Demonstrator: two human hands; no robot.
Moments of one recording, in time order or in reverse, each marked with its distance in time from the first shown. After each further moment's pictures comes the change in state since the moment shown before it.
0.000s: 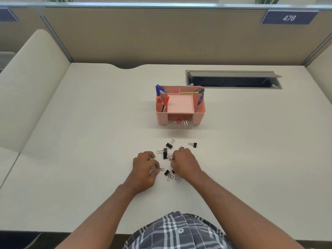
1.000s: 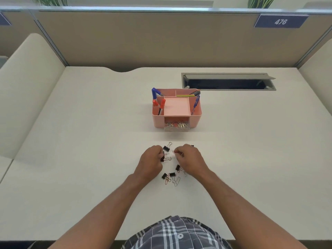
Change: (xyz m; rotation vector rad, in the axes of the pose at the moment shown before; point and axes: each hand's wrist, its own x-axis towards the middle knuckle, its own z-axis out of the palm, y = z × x) left_hand 0.051 0.047 -0.011 -0.142 0.053 -0.092; right_hand 0.004 0.026 -0.024 0.344 0.114 0.010
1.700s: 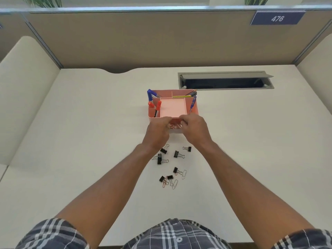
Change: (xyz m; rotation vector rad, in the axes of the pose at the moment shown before) left_hand 0.092 0.061 -0.026 -0.004 0.117 0.244; right_hand 0.069 -0.020 -0.074 -0.106 0.278 -0.101
